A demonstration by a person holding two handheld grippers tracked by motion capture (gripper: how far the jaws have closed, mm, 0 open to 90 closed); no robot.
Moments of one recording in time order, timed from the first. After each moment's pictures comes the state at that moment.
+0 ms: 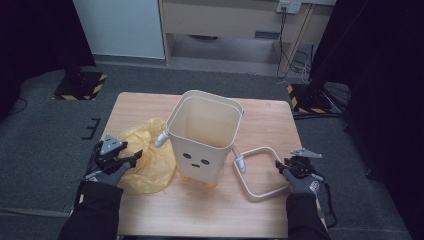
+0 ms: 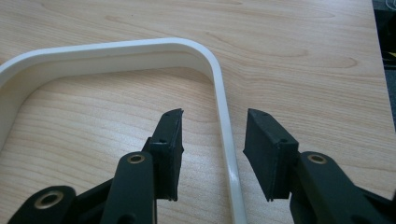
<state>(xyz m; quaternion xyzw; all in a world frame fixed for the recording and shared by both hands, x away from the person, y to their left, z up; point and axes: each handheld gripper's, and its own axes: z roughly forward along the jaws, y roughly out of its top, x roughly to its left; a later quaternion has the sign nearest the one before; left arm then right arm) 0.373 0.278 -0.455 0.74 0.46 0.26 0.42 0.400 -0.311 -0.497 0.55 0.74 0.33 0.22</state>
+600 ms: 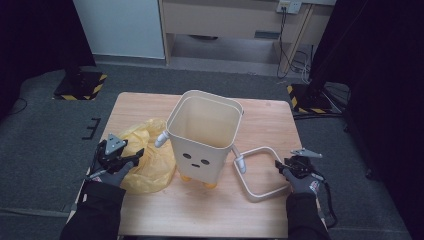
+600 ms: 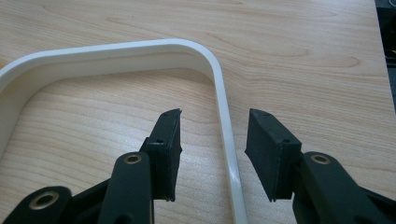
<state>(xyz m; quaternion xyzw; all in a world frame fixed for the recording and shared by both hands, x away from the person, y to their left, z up) 0.377 0.268 -0.456 0.74 0.46 0.28 0.40 0.401 -0.310 -0.497 0.55 0.73 0.34 0.22</state>
